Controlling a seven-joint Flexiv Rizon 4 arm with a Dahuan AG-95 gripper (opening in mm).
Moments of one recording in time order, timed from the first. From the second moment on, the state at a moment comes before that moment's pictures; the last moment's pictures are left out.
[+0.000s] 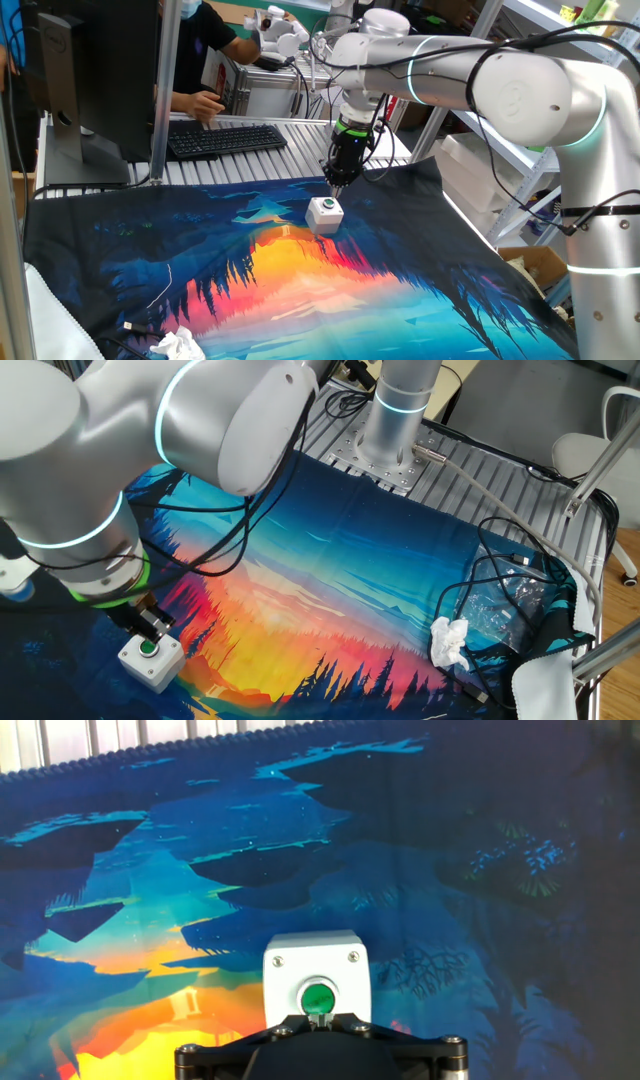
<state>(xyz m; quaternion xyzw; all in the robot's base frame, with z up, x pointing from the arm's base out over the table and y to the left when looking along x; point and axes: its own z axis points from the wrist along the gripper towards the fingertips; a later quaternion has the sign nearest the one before) 0.748 -0.090 0.115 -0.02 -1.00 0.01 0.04</state>
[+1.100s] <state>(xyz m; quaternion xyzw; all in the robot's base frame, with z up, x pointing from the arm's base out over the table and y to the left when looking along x) 0.740 -0.095 0.137 -0.03 -1.00 0.01 0.04</state>
